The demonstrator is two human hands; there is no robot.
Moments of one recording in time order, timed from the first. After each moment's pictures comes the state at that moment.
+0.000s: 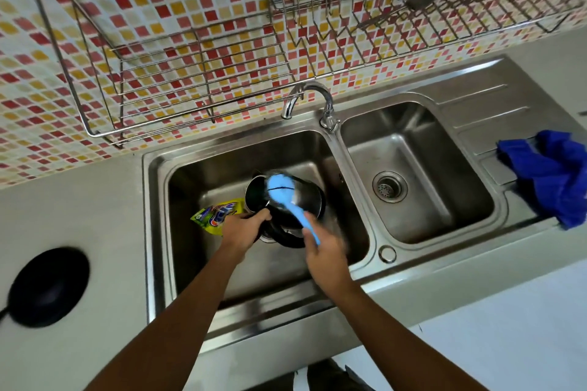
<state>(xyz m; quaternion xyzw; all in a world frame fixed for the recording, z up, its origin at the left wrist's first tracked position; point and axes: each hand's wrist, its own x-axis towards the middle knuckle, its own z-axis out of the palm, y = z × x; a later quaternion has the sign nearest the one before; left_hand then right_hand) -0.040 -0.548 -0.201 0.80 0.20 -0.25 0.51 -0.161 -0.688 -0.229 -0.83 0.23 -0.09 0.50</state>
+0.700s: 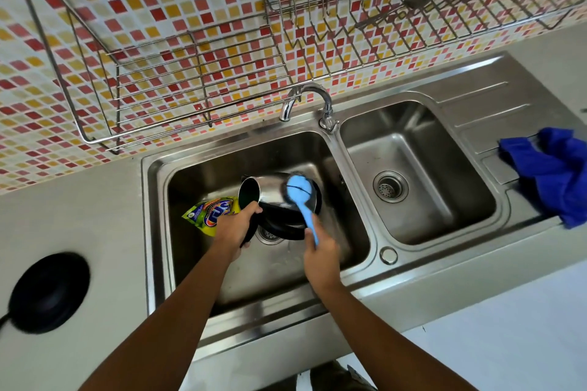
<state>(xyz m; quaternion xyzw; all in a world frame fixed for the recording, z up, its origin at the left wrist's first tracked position) -0.020 -0.540 -0.202 0.74 0.27 -0.29 0.54 -0.147 -0.671 -0.262 -0.80 0.32 -0.08 0.50</state>
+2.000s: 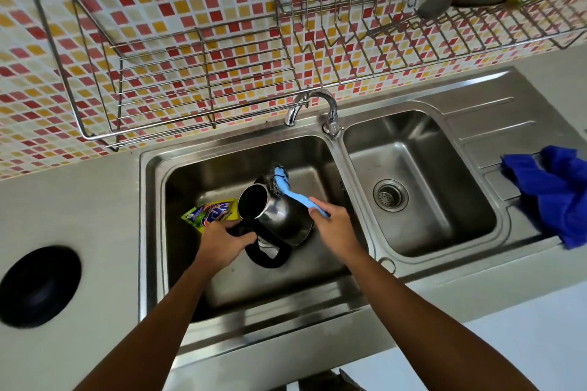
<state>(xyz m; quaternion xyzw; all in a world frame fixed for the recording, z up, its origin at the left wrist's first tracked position) -0.033 -0.507 -0.202 0.90 0.02 -0.23 0.38 -0.094 -0.744 -0.241 -0.74 0.28 0.02 0.62</state>
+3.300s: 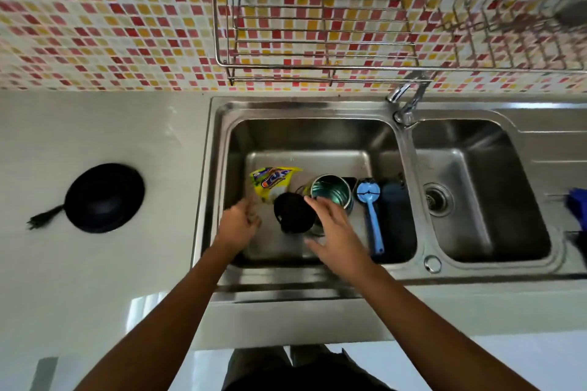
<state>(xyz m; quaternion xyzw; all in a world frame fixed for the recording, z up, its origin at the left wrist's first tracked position) -0.065 -0.392 -0.261 0.91 0.03 -0.17 0.37 -0.132 -0.626 -0.205 -0.93 -0.02 0.12 0.34</state>
